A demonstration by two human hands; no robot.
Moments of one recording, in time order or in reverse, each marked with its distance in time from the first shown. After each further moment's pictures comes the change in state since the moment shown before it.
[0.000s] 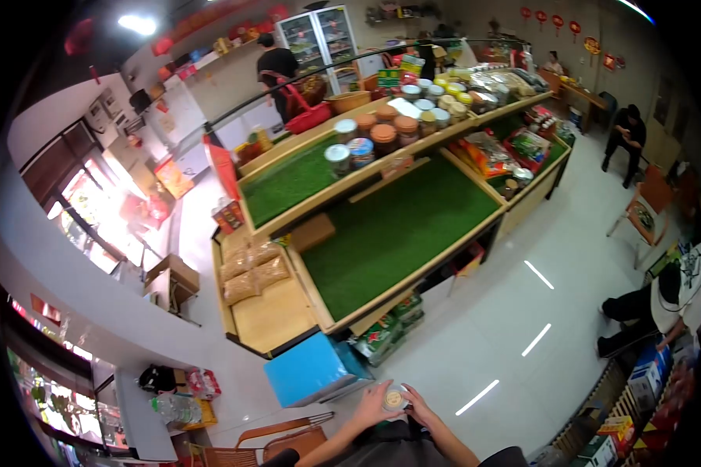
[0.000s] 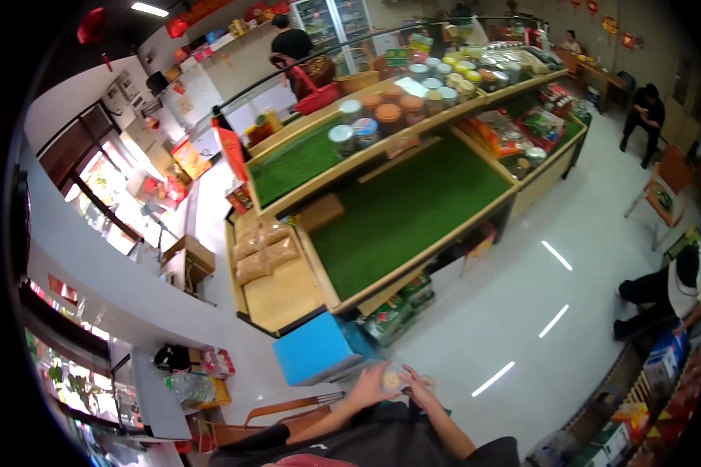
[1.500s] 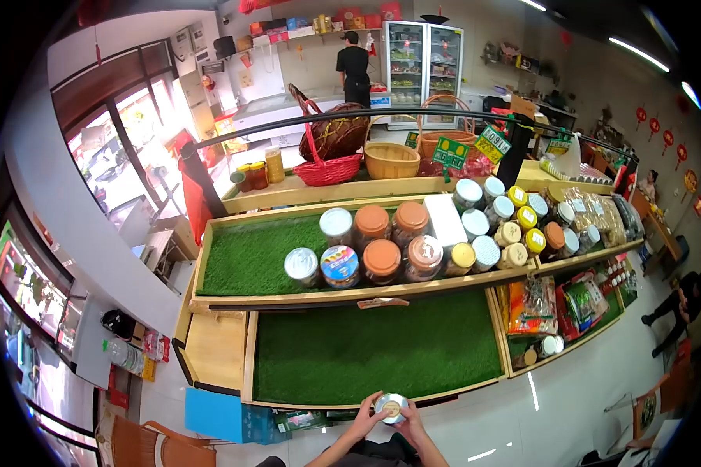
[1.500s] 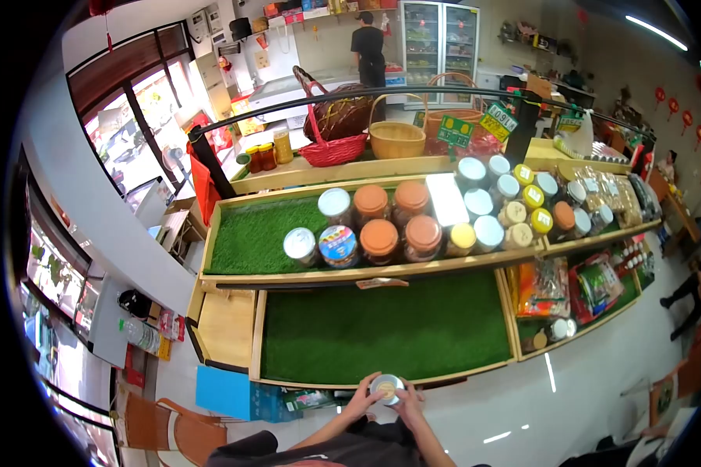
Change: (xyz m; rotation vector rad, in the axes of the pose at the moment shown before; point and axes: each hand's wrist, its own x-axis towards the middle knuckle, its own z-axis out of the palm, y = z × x) left_hand 0.537 0.029 0.020 -1.108 0.501 -0.435; right_hand 0.267 -0.520 -0.132 -0.108 -0.098 0.034
